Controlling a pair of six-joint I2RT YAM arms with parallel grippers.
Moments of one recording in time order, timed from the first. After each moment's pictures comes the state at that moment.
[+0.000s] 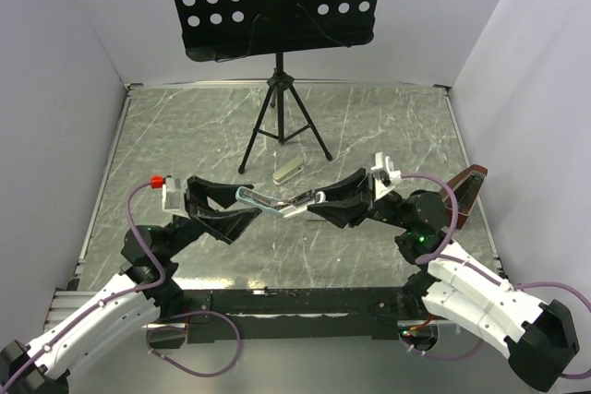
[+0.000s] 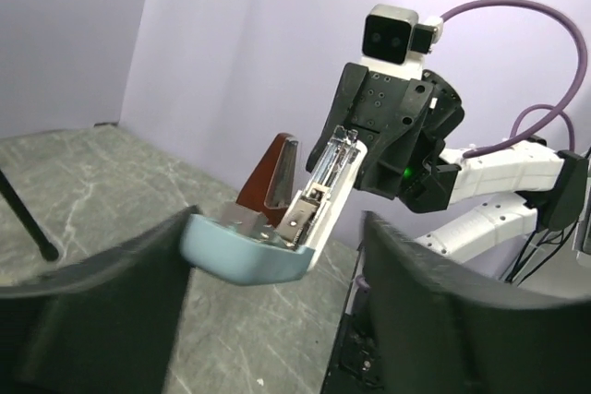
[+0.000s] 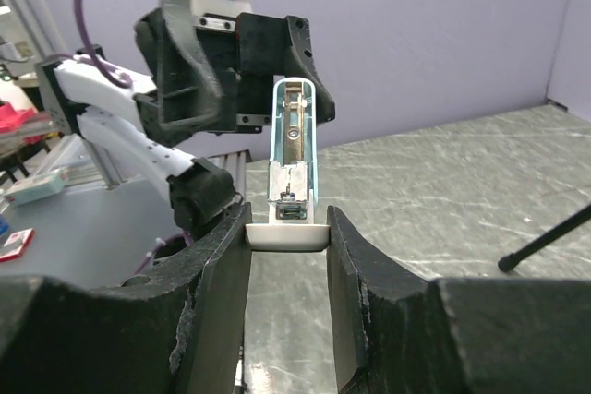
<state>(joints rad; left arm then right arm) -0.70 0.44 0.28 0.66 0.32 -0.58 0.65 0.76 0.45 0.74 -0.70 0.43</state>
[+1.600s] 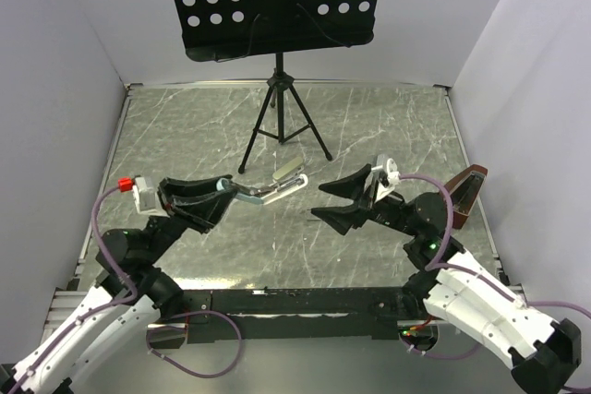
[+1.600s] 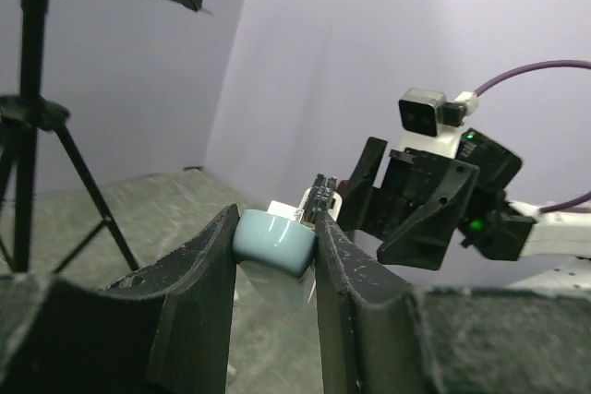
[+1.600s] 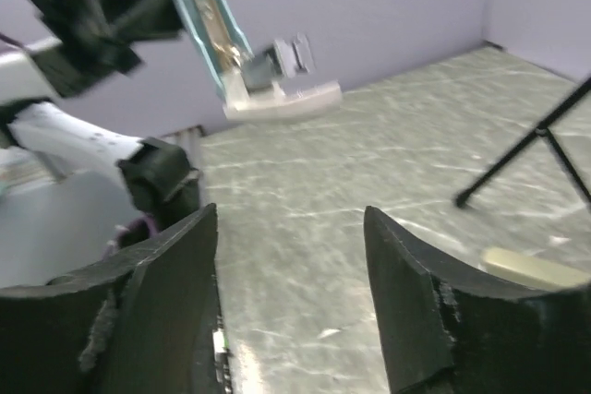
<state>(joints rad) -0.68 0.31 0.43 0.39 0.18 -0.48 0.64 0.64 0.45 0.45 -0.58 0.34</state>
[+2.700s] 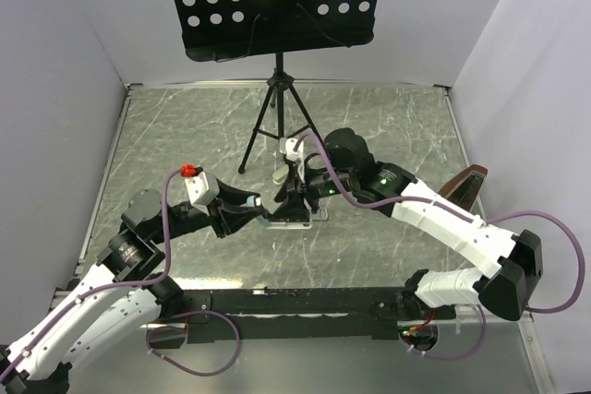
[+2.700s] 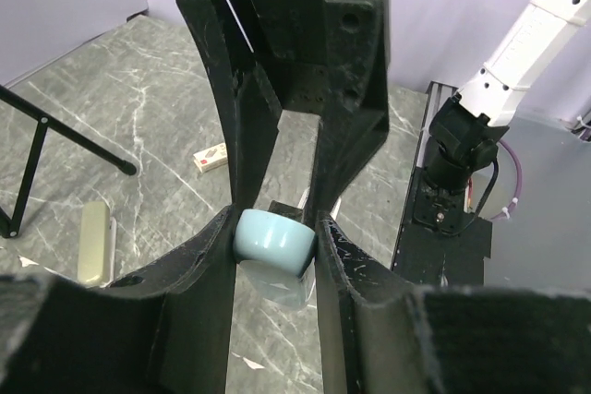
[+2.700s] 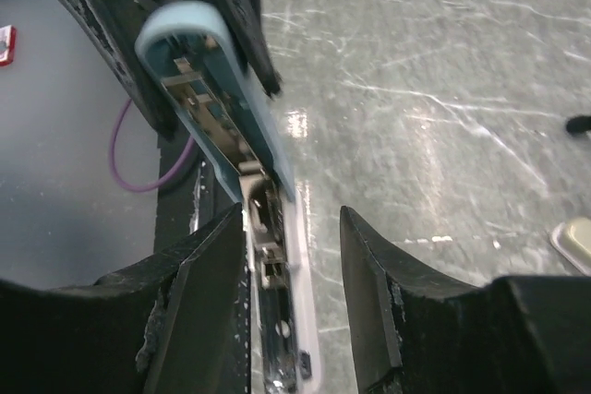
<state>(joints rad) -0.68 0.55 0.64 -0.02 0.51 -0.12 0.82 1.24 1.13 -0.36 -0.72 -0.11</state>
